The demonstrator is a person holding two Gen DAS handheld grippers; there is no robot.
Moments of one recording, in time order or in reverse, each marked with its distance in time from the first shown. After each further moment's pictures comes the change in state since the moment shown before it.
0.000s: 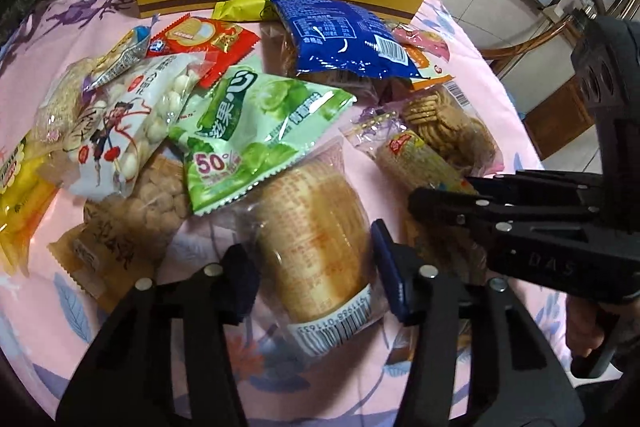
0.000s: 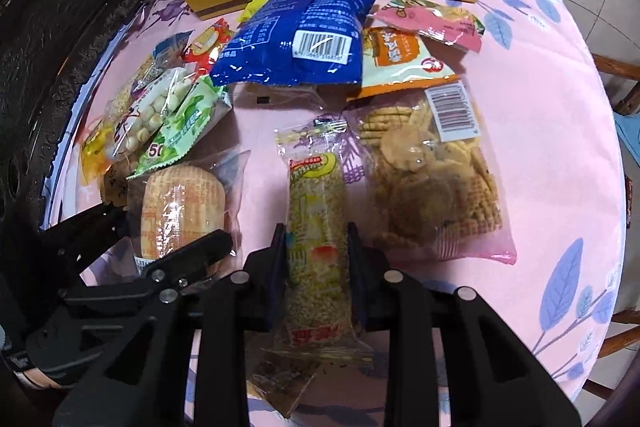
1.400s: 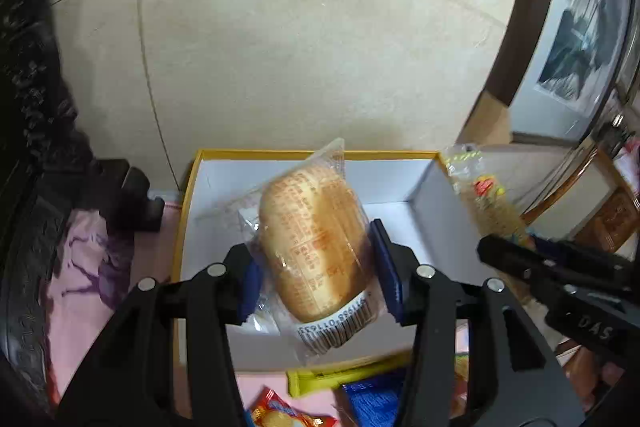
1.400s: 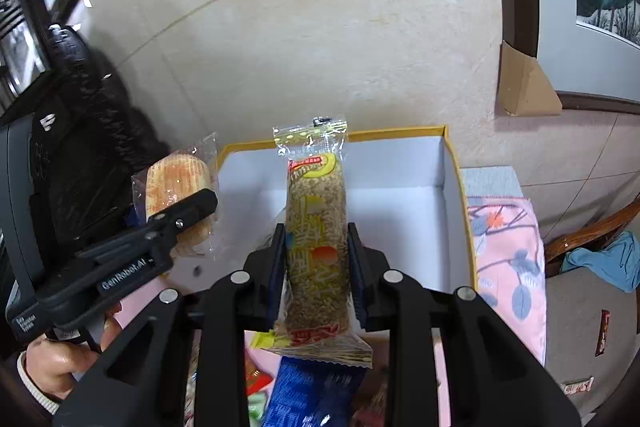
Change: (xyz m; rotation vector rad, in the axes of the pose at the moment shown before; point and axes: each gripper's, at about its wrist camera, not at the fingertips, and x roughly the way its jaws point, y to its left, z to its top) left arm -0.054 0.037 0.307 0.027 -0.369 0.128; right arm -0.092 0.000 0.255 0.018 -0.453 -0.045
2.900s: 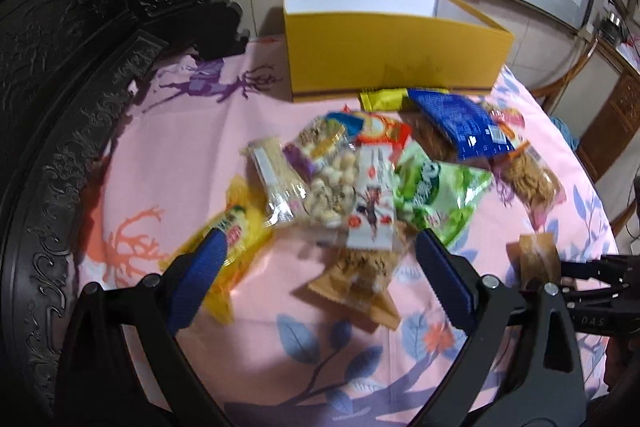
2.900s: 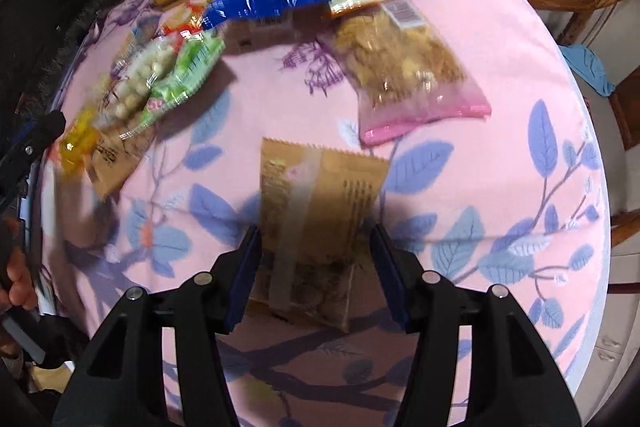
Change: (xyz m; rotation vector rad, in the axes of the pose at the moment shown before) left arm -0.144 0.051 -0.270 0.083 0.156 0.123; right arm -0.059 0.037 -0.324 0.112 0.426 -0.184
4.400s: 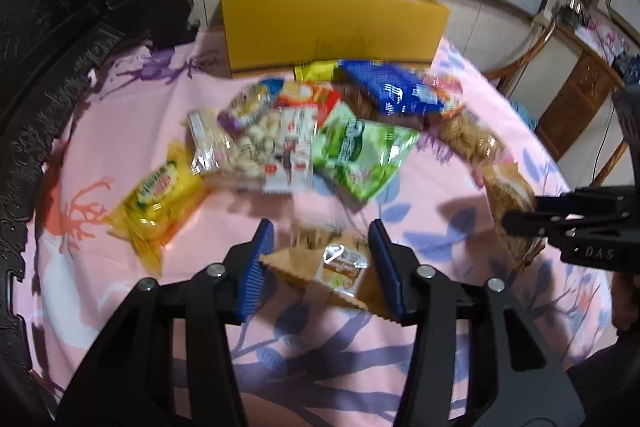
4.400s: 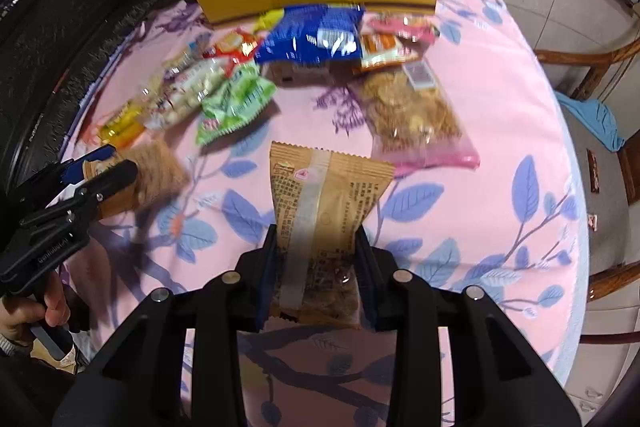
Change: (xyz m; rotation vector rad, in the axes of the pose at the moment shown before) left arm -0.021 -0.036 -0.027 0.028 -0.013 -0.140; right arm -0.050 -0.005 0.000 -0.133 -0.113 0.083
